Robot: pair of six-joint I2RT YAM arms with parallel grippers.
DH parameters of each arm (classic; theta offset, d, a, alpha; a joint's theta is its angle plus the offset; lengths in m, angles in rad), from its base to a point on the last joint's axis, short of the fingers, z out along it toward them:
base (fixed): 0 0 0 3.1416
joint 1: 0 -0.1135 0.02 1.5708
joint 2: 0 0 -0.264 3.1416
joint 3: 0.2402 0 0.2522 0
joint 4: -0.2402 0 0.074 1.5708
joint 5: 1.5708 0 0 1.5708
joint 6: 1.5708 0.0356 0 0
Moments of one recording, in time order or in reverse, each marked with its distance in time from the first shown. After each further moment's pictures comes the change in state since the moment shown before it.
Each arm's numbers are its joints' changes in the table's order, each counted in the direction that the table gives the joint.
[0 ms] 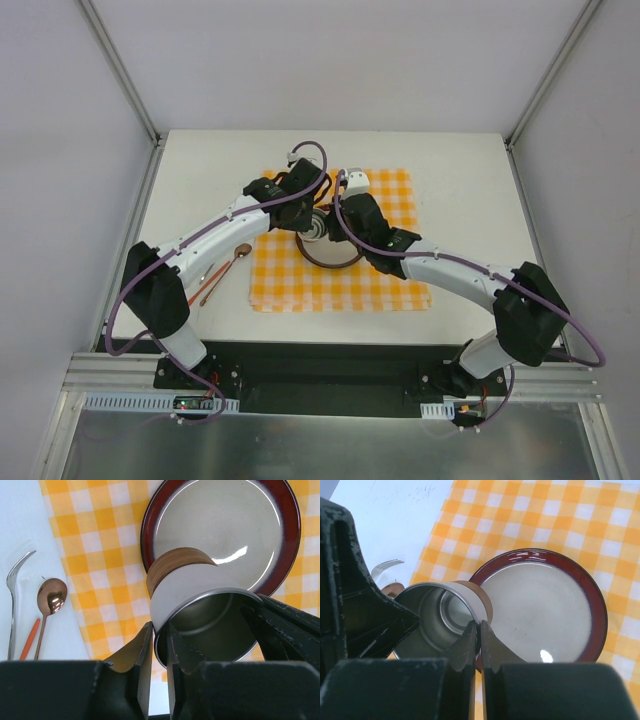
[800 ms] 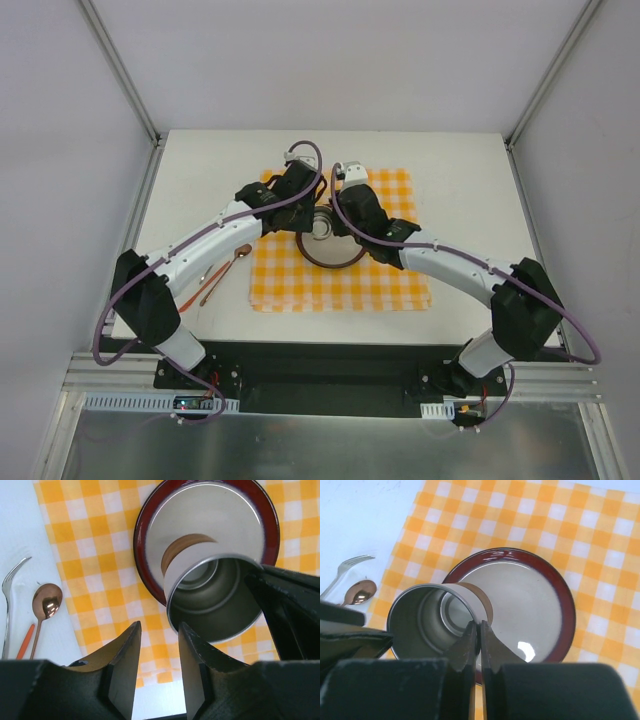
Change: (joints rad) left arm 0.006 -0.060 -0.048 0.045 0.000 0.005; right arm 0.029 0.033 0.089 -0.138 0.036 -0.070
